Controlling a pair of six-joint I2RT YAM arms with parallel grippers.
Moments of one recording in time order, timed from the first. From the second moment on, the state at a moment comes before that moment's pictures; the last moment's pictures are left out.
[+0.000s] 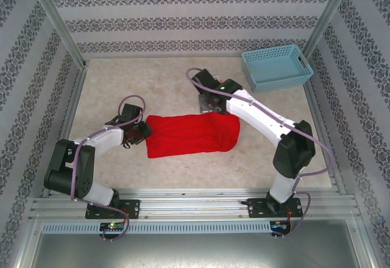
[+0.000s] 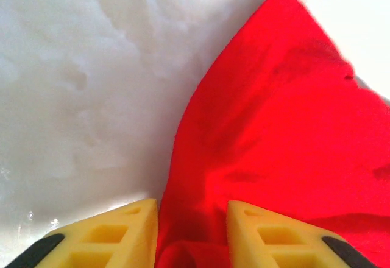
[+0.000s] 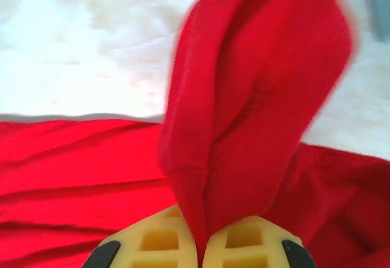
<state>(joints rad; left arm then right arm) -0.20 1.48 0.70 -0.29 0.14 -0.81 0.71 1.79 1.64 -0.97 0.31 0.54</state>
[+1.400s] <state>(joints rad) -0.50 1.19 0.81 -0.59 -0.21 -0.84 0.70 1.90 1.70 -0.74 0.02 0.63</state>
